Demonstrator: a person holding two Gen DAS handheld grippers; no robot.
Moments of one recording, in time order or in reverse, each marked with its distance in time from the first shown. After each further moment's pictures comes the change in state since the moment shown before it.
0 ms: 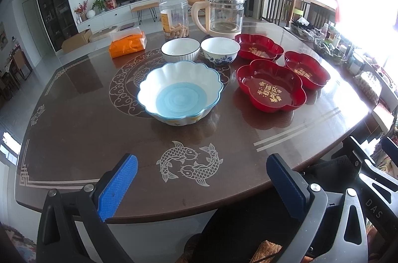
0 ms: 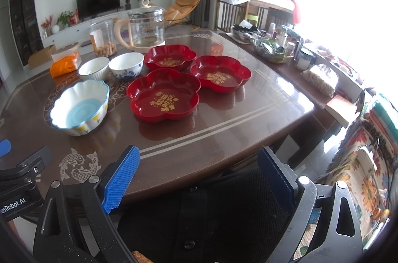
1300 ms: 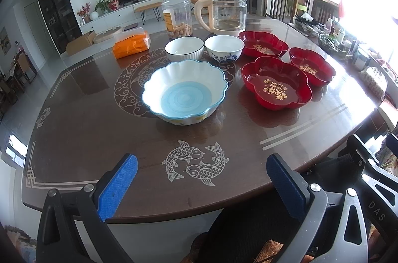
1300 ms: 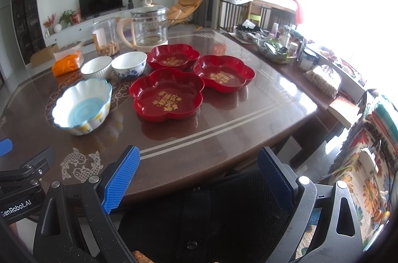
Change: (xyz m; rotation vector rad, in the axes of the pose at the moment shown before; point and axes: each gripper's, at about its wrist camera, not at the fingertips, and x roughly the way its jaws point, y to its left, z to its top) left arm 0.004 -0.001 -0.005 0.015 -0.007 0.051; right arm 0.002 0.001 0.000 -0.022 -0.010 -0.012
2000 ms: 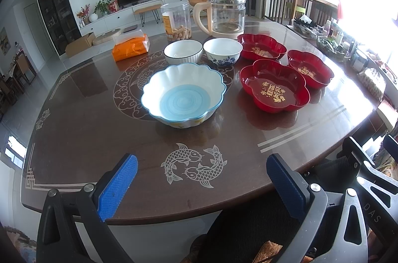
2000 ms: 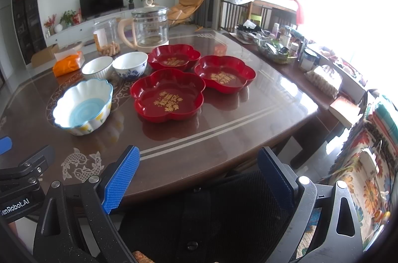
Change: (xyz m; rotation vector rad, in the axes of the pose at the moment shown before) left arm -0.005 -0.002 0.008 0.003 -0.008 -0.006; right arm -0.001 0.001 0.004 -0.023 -0.026 -0.016
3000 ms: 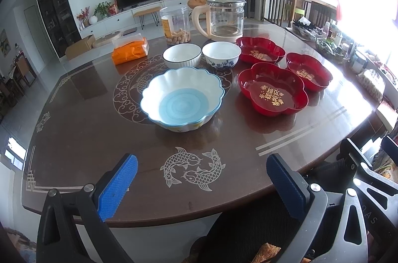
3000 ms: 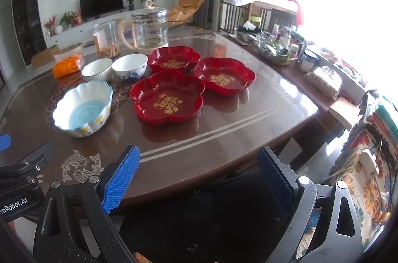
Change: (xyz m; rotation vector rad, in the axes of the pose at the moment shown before) left arm -0.003 -0.004 0.002 0.006 -0.012 -0.001; right arm 0.000 -0.002 0.002 -0.023 -0.024 -0.022
